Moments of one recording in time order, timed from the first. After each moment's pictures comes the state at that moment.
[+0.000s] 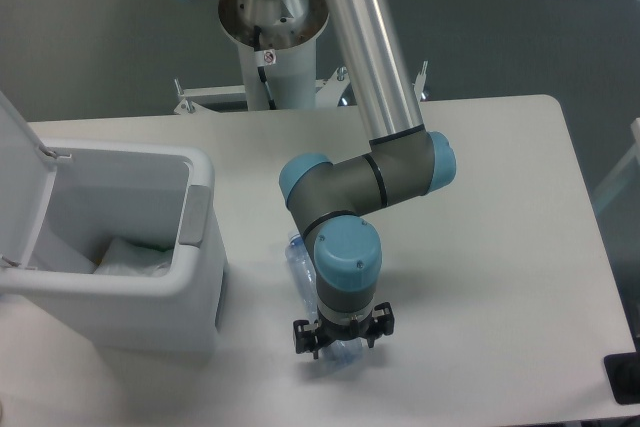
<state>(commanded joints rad) 2.37 -2.26 -1.44 -0.87 1.54 0.16</state>
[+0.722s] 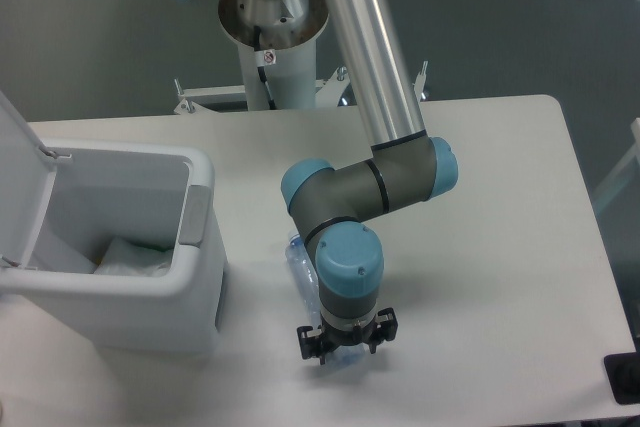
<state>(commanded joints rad) 2.37 -2.28 -1.42 -0.87 1.56 0.15</state>
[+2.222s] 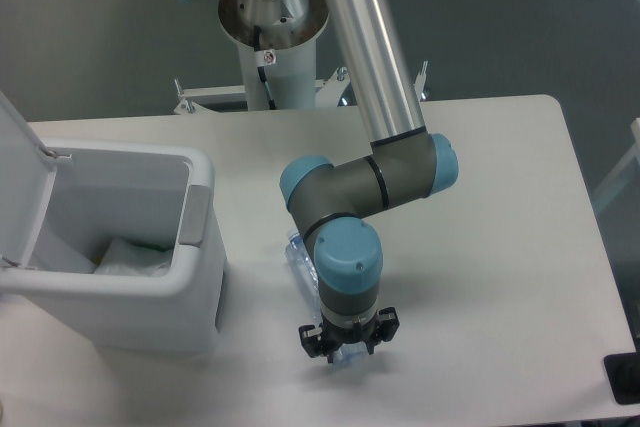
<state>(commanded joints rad) 2.37 -2.19 -1.41 -0.87 1.56 0.17</state>
